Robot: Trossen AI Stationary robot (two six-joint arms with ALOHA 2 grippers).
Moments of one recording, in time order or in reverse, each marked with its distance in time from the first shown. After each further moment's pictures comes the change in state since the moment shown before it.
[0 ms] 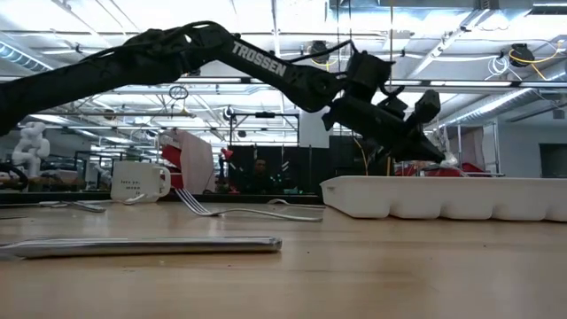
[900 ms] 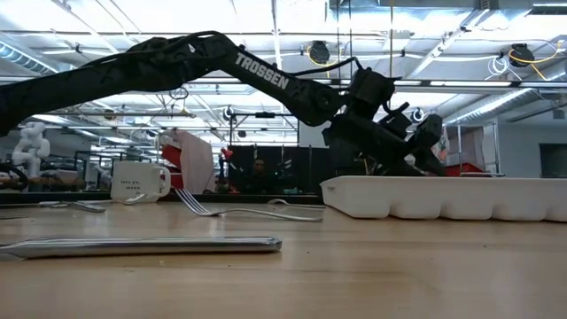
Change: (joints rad) left arm -0.001 0.048 -0.003 -0.009 -0.012 0.120; right arm 0.000 0.000 0.000 -0.003 -0.027 0.000
